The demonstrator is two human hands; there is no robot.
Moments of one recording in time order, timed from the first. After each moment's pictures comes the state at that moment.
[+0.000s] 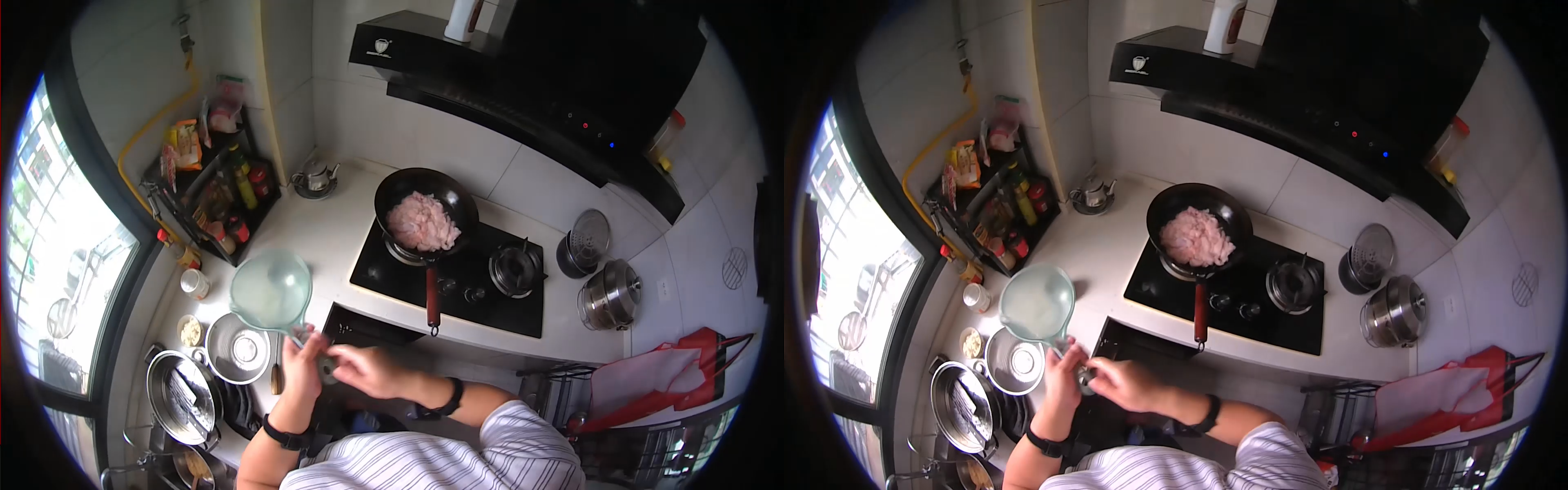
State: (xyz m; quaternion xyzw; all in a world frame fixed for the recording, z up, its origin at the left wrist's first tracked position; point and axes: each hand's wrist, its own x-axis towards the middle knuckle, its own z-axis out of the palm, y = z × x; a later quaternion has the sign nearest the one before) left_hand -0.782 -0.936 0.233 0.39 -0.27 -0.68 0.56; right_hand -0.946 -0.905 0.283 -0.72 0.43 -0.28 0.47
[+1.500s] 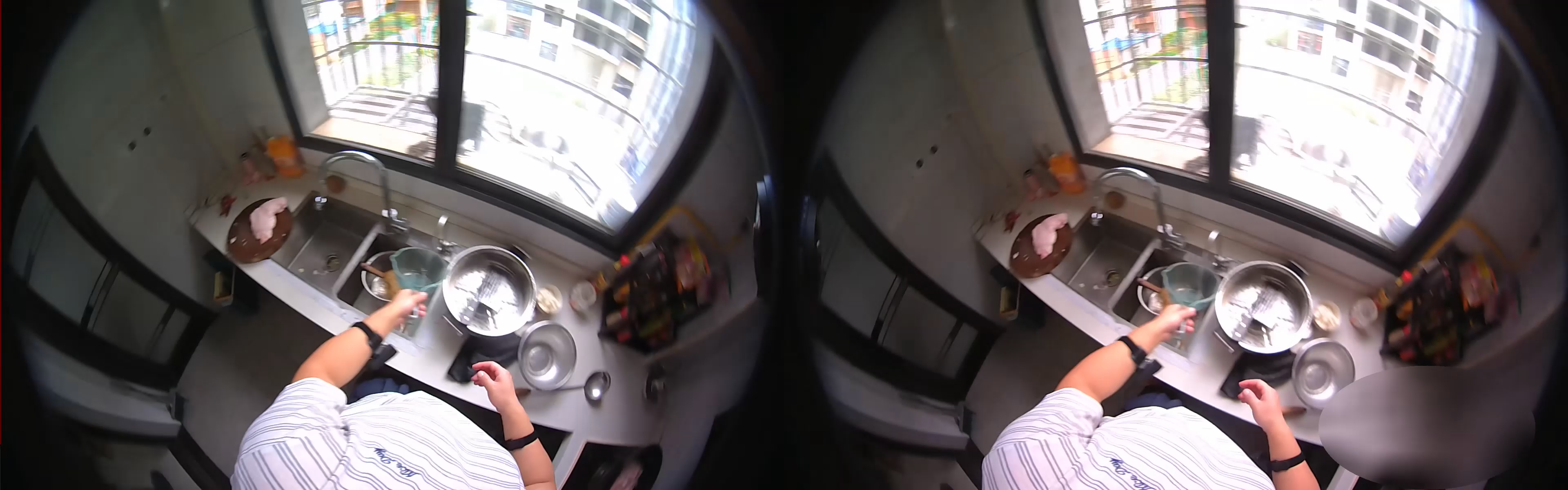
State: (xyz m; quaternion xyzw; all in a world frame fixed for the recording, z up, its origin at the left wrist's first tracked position) left_hand -0.391 -0.648 0.105 0.61 0.08 -0.36 0.70; right_hand -0.645 -0.854 0.151 -0.68 0.16 0.06 0.72
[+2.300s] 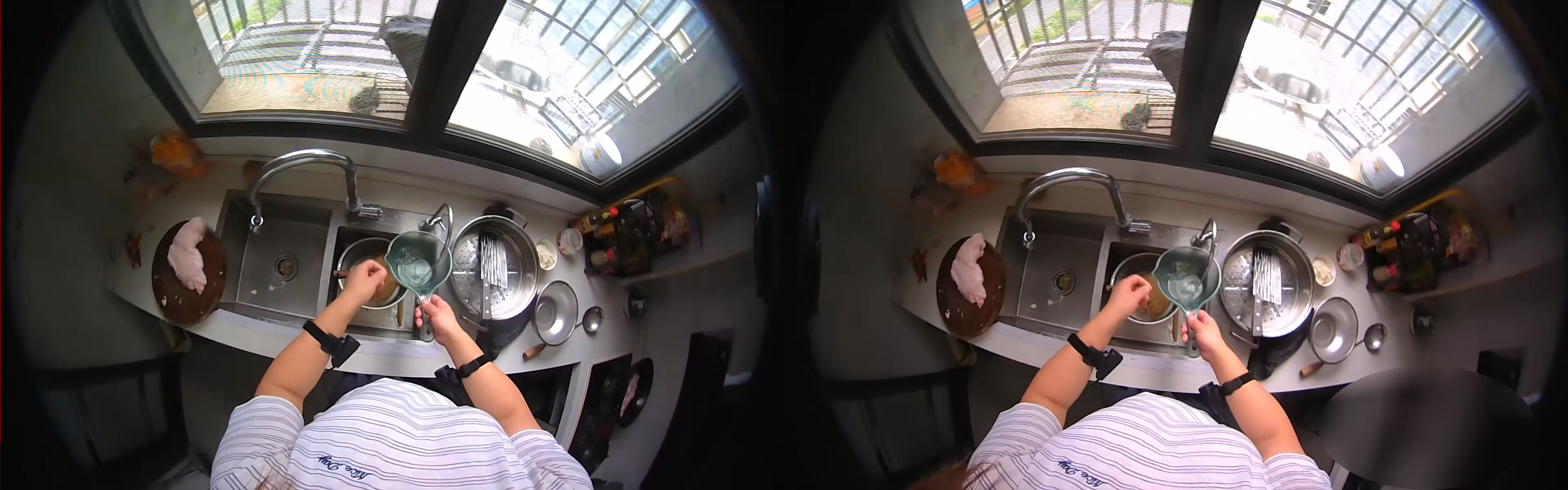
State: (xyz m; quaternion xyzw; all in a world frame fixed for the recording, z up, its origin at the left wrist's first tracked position) left_hand -0.220 -0.564 0.062 0.66 -0.11 -0.38 0.63; right_hand -0.386 -0.711 0.073 -0.44 0.36 0.06 0.82
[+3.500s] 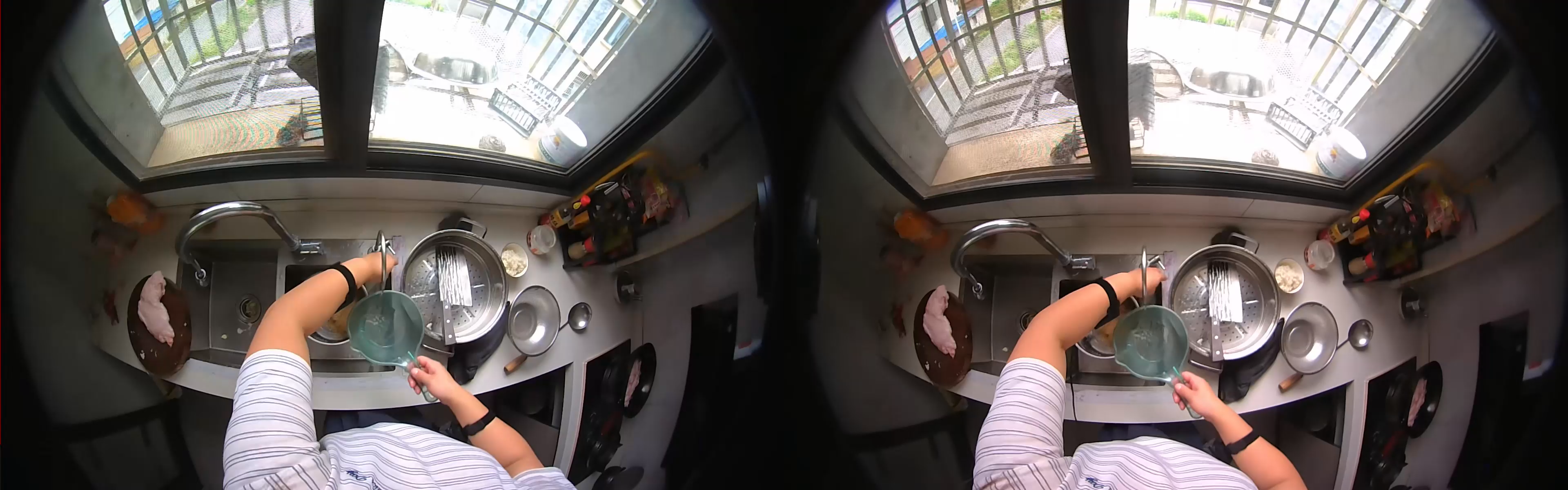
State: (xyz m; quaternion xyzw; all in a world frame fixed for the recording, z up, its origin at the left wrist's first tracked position) left_hand -0.156 -0.781 0.017 0.69 -0.63 -0.34 0.02; right_hand -0.487 -0.747 0.100 -0.51 0.31 0.13 0.80
